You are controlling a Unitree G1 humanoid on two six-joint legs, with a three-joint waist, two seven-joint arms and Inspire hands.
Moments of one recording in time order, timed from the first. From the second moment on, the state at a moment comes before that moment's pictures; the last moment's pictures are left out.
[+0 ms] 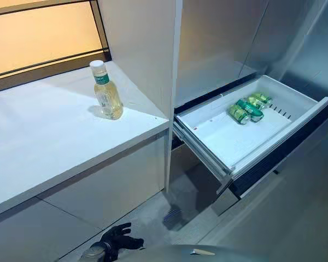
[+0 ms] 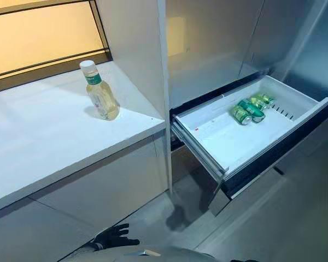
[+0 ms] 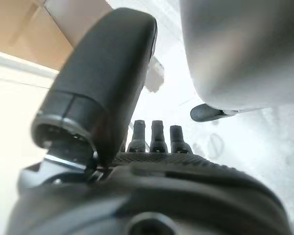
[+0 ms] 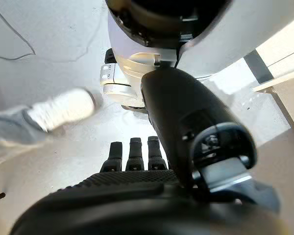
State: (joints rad) left arm 0.02 0.25 -0.25 1.19 -0.25 -0.09 -0.15; right arm 0.03 -0.28 0.21 1.29 0.14 0.19 0.18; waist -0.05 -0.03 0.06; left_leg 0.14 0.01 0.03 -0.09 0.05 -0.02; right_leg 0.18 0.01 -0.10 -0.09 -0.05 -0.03
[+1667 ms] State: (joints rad) left arm -0.25 0.64 -0.74 0.02 0.25 -0.26 -0.38; right arm 0.02 -0.30 0.28 1.23 0.12 0.20 0.15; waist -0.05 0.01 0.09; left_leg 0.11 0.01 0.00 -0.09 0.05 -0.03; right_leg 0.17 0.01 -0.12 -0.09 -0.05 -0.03
